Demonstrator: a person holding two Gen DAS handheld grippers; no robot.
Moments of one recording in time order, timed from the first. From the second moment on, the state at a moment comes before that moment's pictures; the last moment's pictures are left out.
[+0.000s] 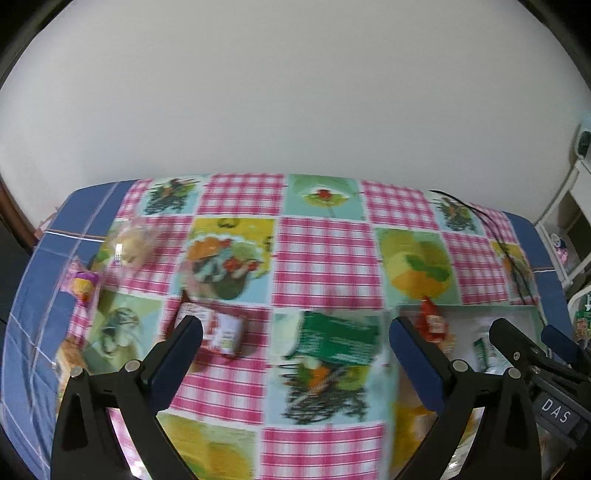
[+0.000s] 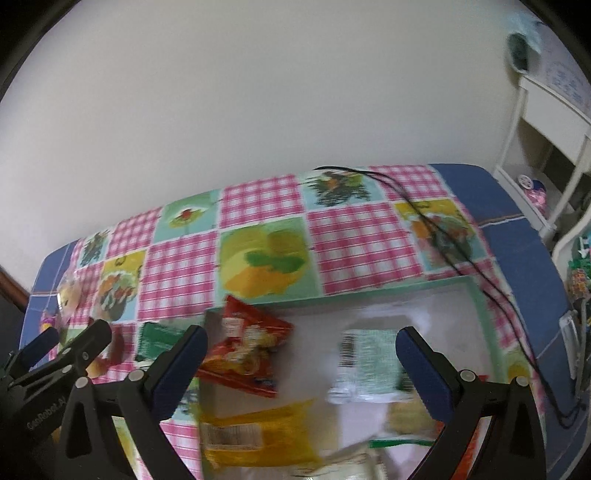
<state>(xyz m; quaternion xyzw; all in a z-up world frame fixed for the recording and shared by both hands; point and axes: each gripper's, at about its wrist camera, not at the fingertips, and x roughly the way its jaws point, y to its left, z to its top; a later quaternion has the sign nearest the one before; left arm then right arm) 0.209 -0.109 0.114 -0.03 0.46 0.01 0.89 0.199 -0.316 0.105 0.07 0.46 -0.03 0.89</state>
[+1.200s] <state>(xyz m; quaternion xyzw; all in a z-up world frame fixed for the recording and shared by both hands) 0.180 0.122 0.026 -0.08 0.56 0.16 0.81 0.234 -0.161 0.035 0.01 0.50 0.03 0.86</state>
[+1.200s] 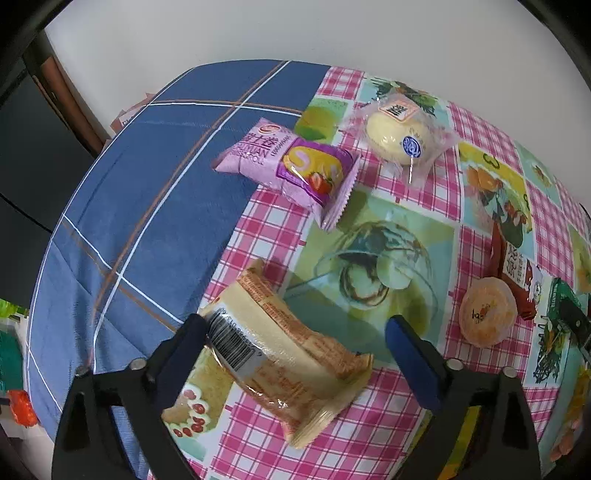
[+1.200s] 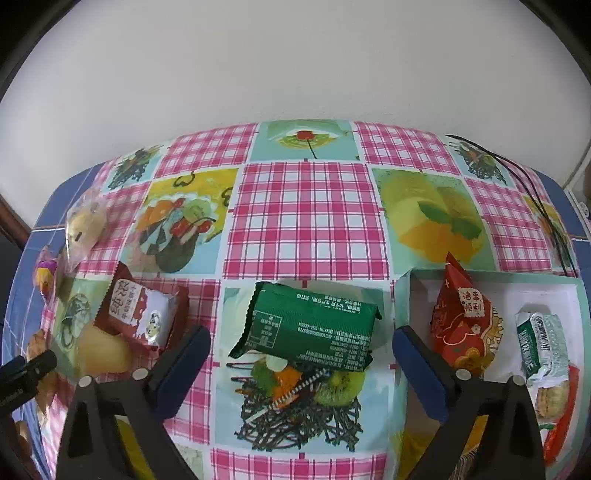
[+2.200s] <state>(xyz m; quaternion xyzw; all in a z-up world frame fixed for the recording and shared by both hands) 0.188 0.057 0.034 -0.04 0.55 0.09 0.83 0.227 -0.134 0.026 -0.01 0.51 0.08 0.85</state>
